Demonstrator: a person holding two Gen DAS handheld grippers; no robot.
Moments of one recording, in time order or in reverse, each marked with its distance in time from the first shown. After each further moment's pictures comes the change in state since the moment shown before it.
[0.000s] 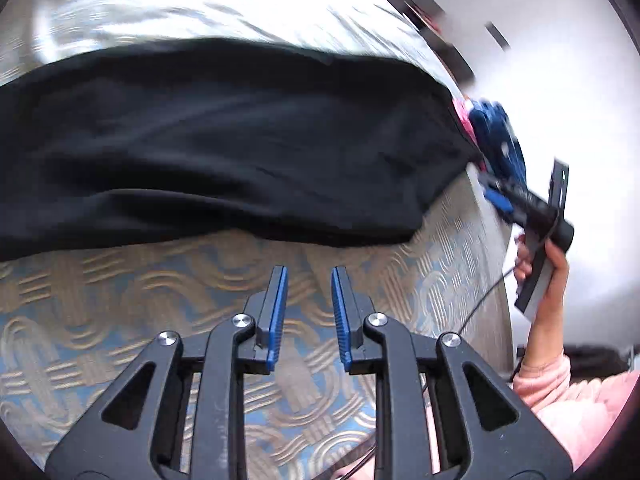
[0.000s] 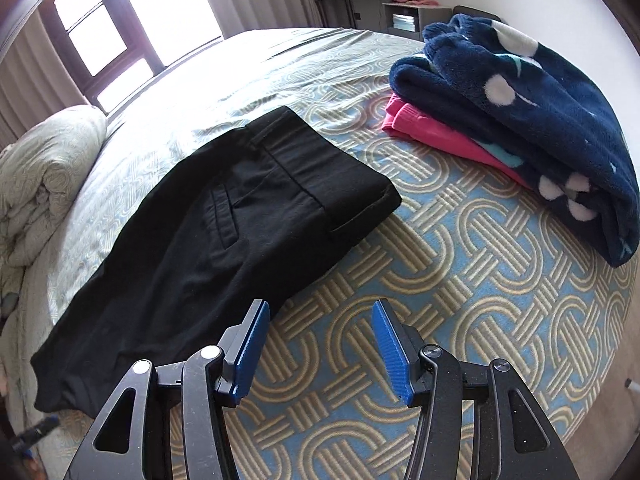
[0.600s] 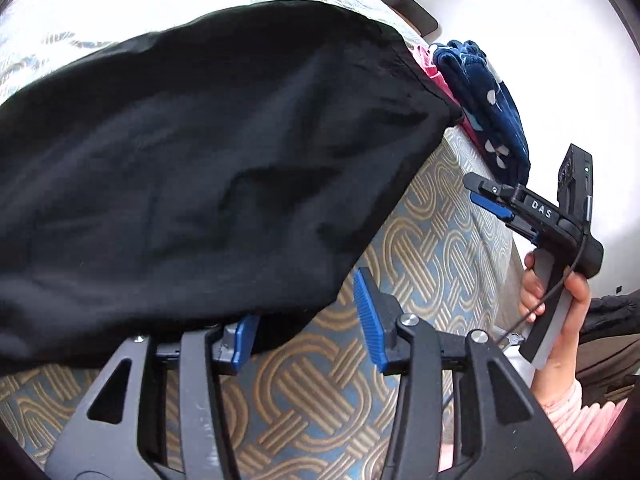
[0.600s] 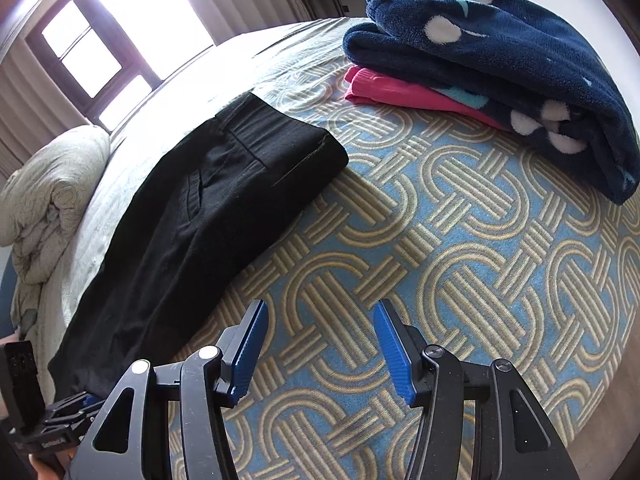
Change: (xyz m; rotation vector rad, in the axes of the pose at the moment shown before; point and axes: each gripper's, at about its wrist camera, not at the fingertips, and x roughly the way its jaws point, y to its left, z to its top) left arm 0.102 -0.089 0.060 0.164 0.042 0.003; right arm 0.002 -0.043 -0.028 0.088 0.012 0.082
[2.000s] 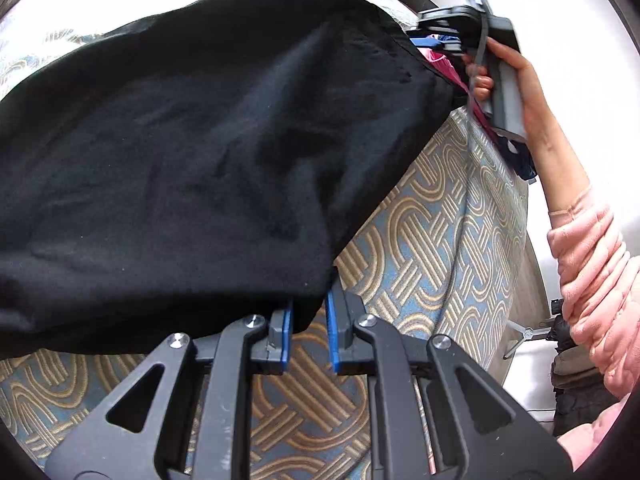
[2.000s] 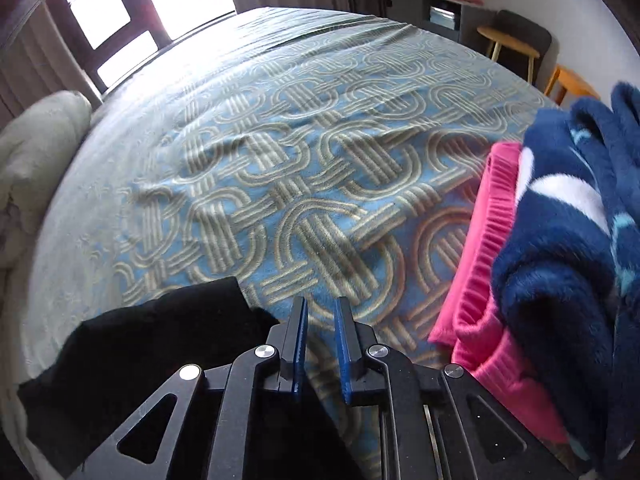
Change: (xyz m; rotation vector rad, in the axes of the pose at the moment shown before) left arm 0.001 -0.007 -0.017 0.014 0.022 0.051; right arm 0.127 0.038 0.198 -0.178 0.073 -0.045
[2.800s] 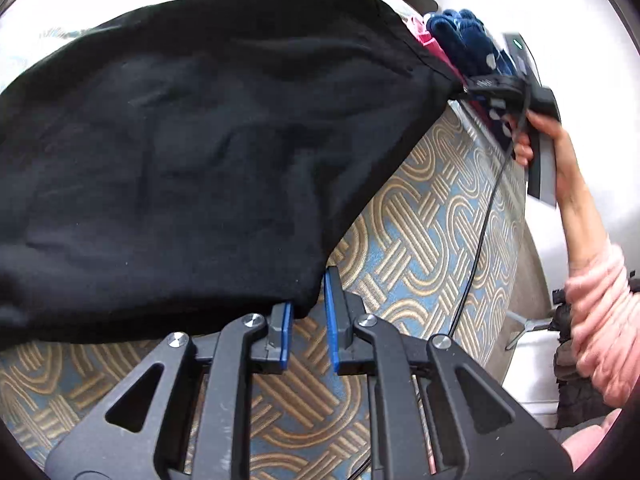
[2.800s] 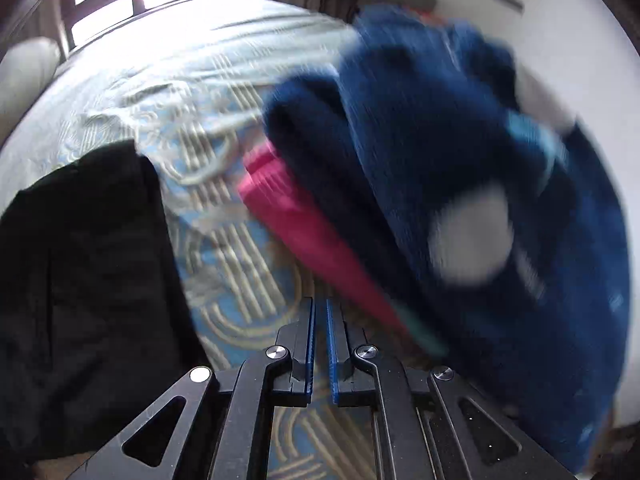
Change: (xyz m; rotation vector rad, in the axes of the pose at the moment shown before) left arm 0.004 -0.015 -0.012 0.016 0.005 -0.008; right arm -0.039 -0.064 -0.085 -0.044 0.036 -0.253
